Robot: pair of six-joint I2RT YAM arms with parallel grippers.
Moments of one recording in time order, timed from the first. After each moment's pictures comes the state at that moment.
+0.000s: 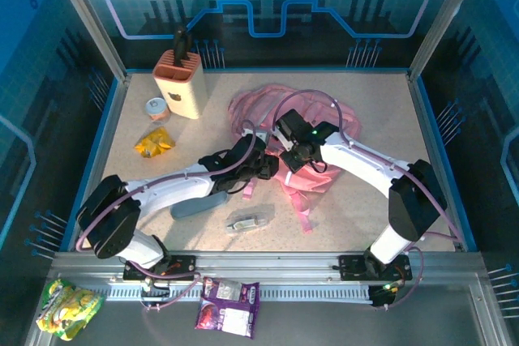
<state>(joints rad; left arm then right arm) -0.80 1.51 0.94 -0.16 -0.10 -0.60 0.68 1.63 1.26 -0.82 0.17 -0.02</state>
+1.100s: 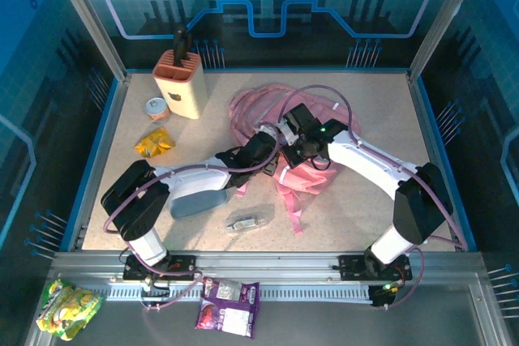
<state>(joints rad) -0.79 1.69 1.01 -0.08 -0.26 -0.32 0.63 1.59 1.25 -0.76 0.03 0.04</state>
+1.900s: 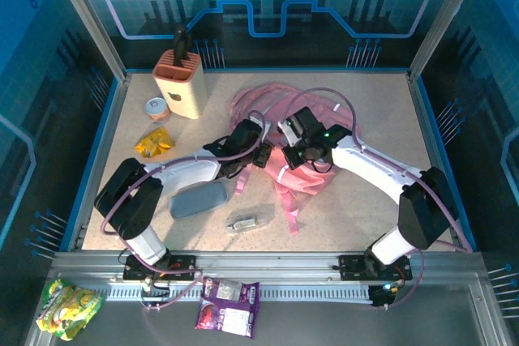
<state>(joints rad) -0.65 1.66 1.01 -0.09 -0.04 -0.29 0.62 1.54 1.17 -0.67 0.01 0.08</state>
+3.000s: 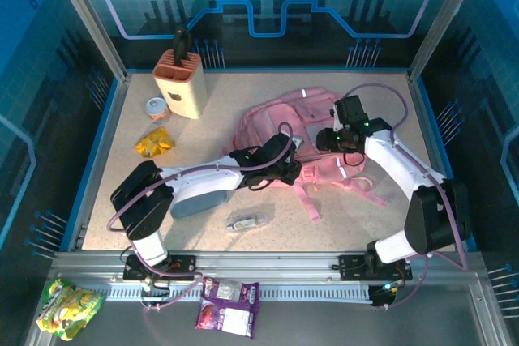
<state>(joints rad) -0.90 1.74 1.18 -0.24 -0.03 -0.49 0.27 1.45 1.08 -0.70 -0.07 0.35</state>
